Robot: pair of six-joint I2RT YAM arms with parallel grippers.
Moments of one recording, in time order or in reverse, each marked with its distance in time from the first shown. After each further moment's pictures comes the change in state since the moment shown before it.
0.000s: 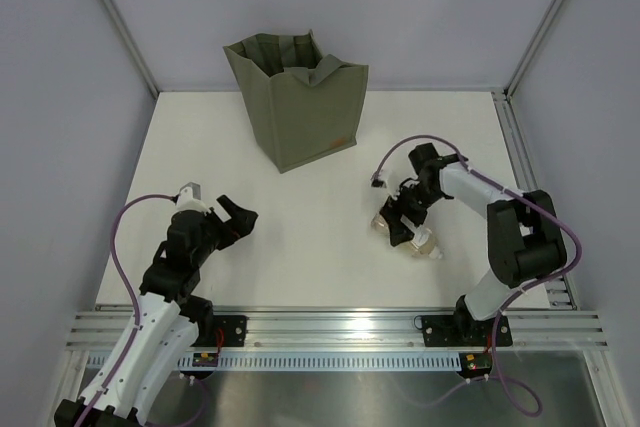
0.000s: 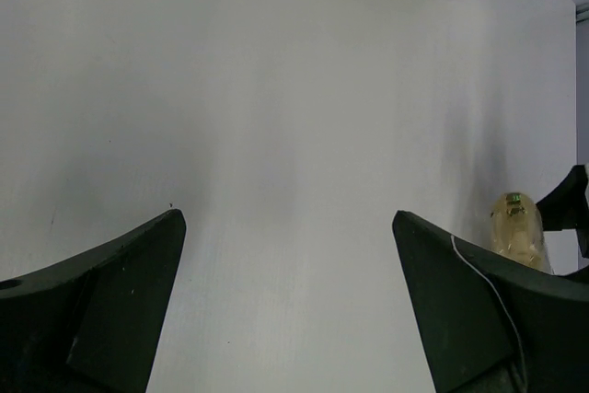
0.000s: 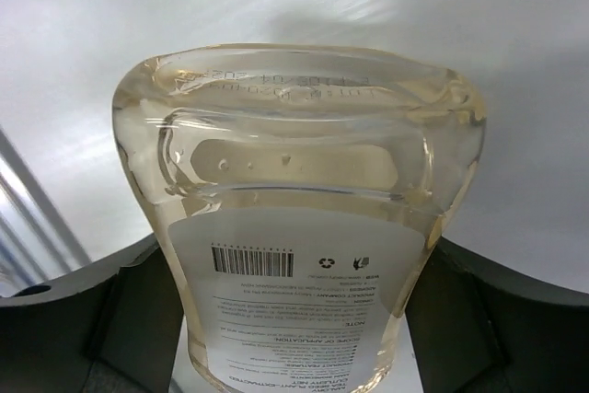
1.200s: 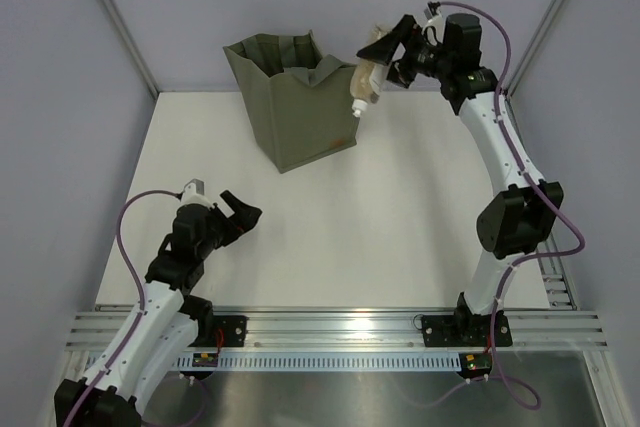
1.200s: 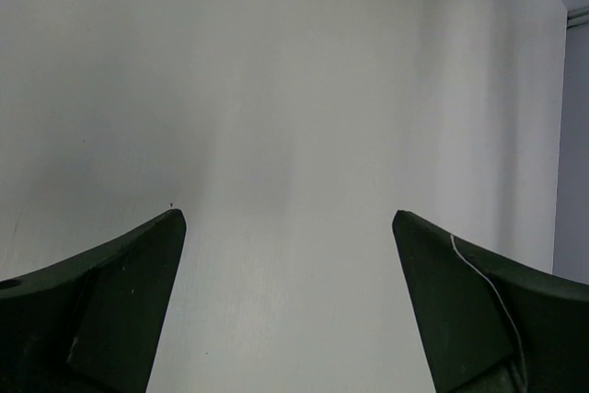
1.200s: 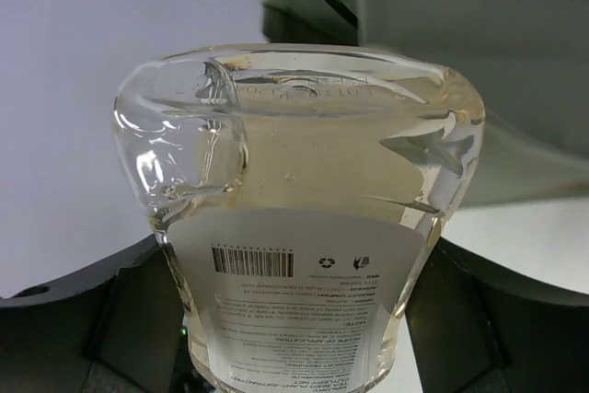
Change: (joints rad) left arm 0.000 0.104 0.001 0.081 0.023 -0.062; right arm -0.185 0.193 0.872 0.523 -0.259 1.652
